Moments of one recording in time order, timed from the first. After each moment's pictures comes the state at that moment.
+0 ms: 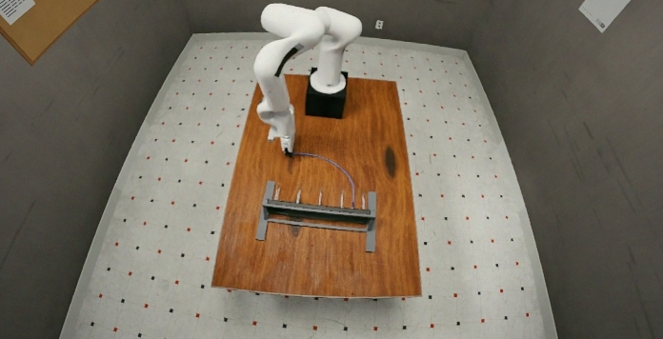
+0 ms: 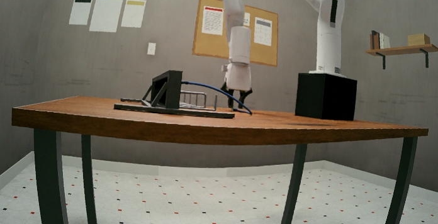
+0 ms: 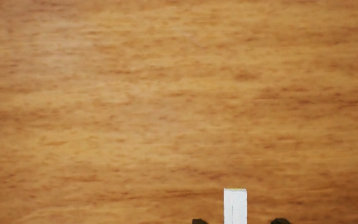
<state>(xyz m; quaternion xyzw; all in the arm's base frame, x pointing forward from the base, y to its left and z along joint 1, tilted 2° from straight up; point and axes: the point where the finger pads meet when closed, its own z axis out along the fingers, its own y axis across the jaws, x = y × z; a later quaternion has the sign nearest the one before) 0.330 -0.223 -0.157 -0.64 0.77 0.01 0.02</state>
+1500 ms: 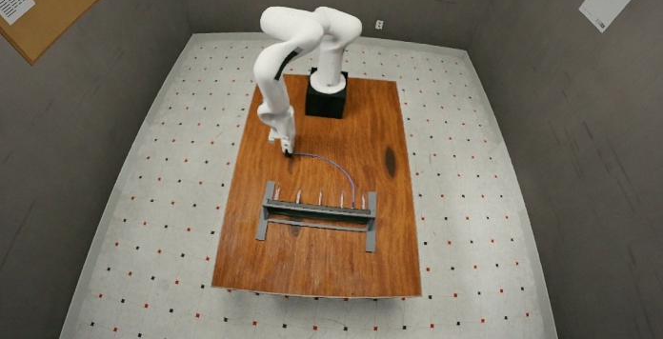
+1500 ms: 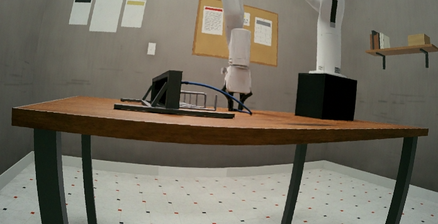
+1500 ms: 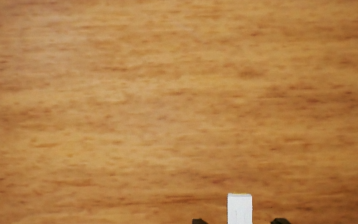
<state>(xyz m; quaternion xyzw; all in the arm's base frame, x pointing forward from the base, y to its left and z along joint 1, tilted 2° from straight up) 0.330 -0.222 -0.168 -0.64 0.77 0.01 0.02</state>
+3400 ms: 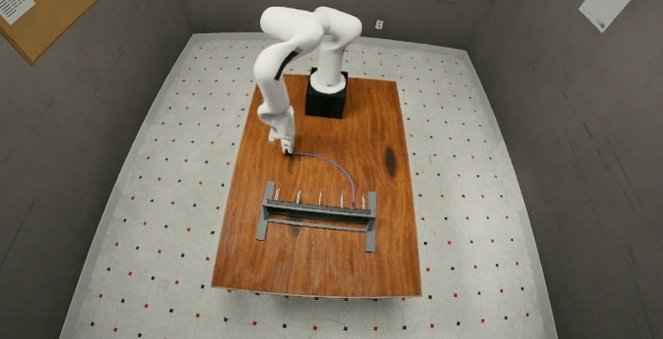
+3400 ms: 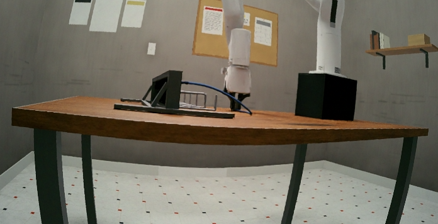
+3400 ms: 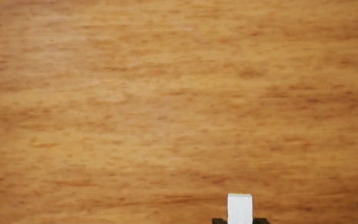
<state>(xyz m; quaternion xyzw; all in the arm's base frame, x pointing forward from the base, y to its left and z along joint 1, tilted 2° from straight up) 0.330 -0.222 -0.168 -0.64 0.77 0.01 0.02</state>
